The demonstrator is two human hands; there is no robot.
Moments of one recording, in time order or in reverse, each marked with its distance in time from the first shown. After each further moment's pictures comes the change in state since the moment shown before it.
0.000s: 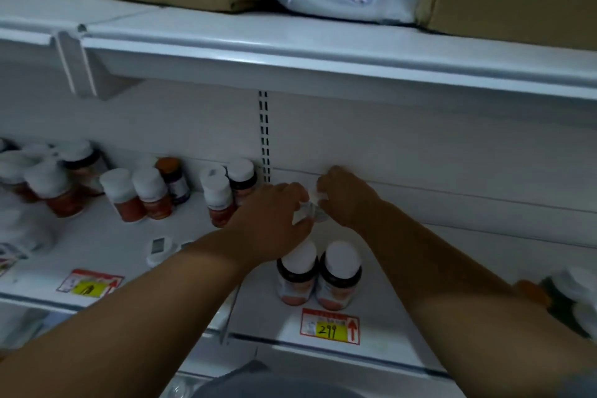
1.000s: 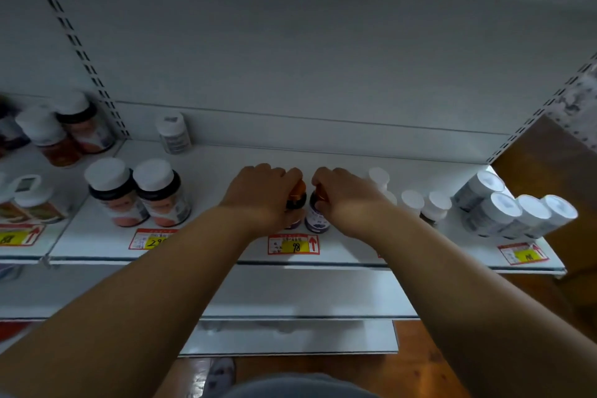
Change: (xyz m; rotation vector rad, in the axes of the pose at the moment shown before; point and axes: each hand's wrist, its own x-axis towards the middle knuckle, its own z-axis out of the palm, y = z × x) left_hand 0.028 0.224 0.155 0.336 -0.123 0.168; right_hand -0.273 0.141 -0.073 0.124 -0.205 0.283
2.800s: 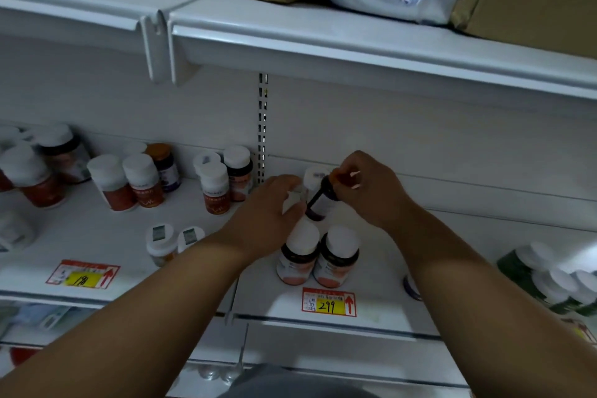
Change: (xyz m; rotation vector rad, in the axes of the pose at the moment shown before) left_hand -0.104 -0.260 -0.049 -0.819 0.140 -0.261; right_hand 0.156 -0.218 0.012 0.445 0.404 -0.104
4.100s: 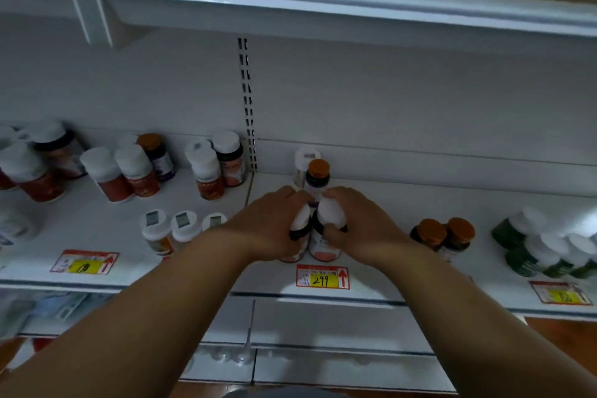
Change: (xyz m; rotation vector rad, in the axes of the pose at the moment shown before) left_hand -0.013 0.008 0.022 0.370 -0.353 0.118; right_hand -0.082 0.022 0.023 -0.050 -0.241 0.022
